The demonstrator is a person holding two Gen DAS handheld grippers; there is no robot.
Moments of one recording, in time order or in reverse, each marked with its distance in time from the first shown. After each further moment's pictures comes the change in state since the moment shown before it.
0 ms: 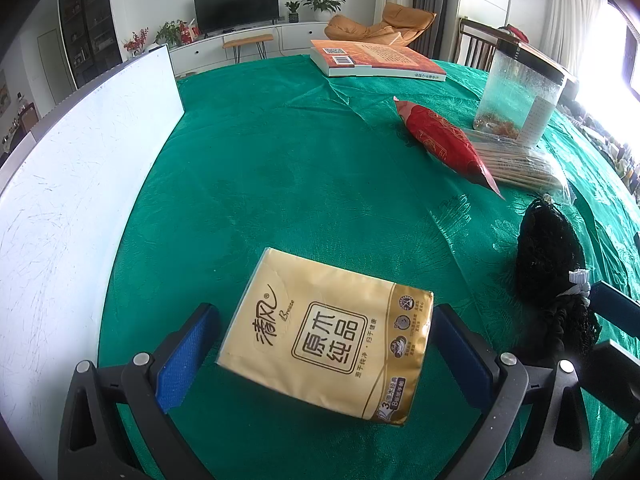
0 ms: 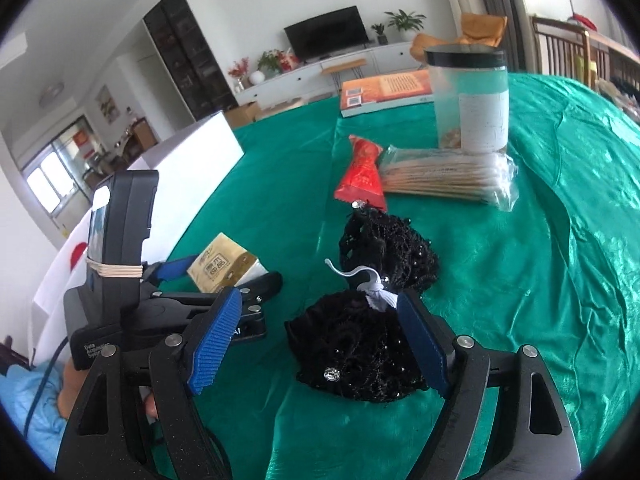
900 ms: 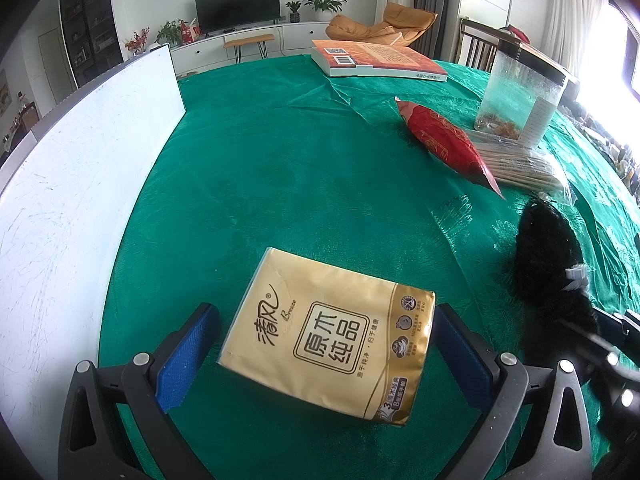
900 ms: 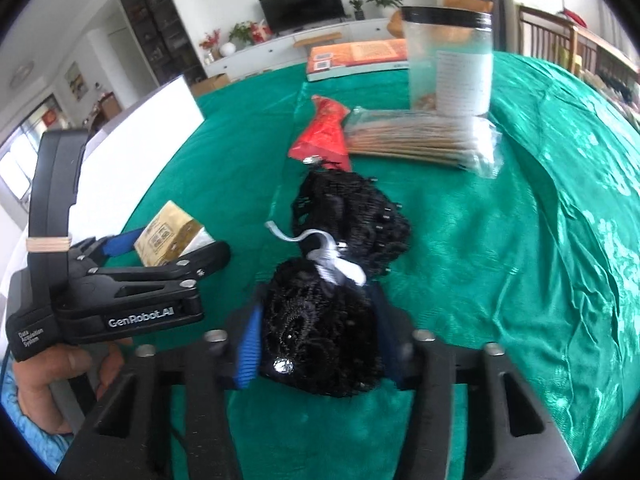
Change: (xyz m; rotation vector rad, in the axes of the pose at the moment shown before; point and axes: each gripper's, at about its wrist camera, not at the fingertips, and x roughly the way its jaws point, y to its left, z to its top) left arm 0.000 0.001 0.001 -0.002 0.000 0.002; right arm 0.014 -0.012 -0.013 -0.007 0.100 -0.130
